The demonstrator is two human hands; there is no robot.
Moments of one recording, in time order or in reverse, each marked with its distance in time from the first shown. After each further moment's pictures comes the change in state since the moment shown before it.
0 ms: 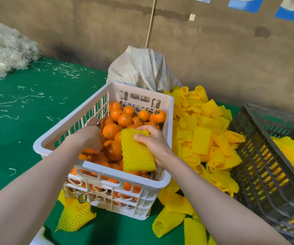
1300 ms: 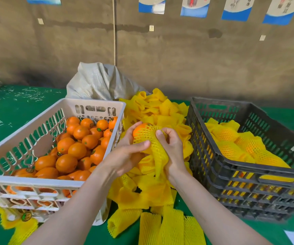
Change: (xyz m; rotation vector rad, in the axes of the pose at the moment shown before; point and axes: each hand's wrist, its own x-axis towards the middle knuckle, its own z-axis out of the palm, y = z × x) left_hand -0.112 0.255 0.013 -1.890 -0.466 0.603; right_hand -0.115 0.005 -0.155 0.214 0.592 -0.266
